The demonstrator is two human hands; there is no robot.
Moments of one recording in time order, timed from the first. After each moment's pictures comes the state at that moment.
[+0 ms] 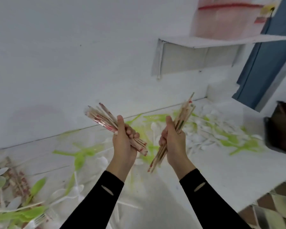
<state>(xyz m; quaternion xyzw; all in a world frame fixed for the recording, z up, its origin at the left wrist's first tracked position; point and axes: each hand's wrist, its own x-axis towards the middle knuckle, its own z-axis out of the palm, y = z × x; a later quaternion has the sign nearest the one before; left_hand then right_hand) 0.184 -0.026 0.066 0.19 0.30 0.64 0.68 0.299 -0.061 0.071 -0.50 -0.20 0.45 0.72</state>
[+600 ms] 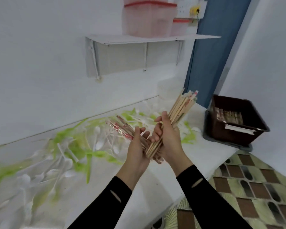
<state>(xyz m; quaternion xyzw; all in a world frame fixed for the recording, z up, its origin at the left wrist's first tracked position) 0.445 -0.092 0.027 0.18 0.30 0.45 0.82 0.517 -0.126 0.069 -0.43 -0.22 0.45 0.75</state>
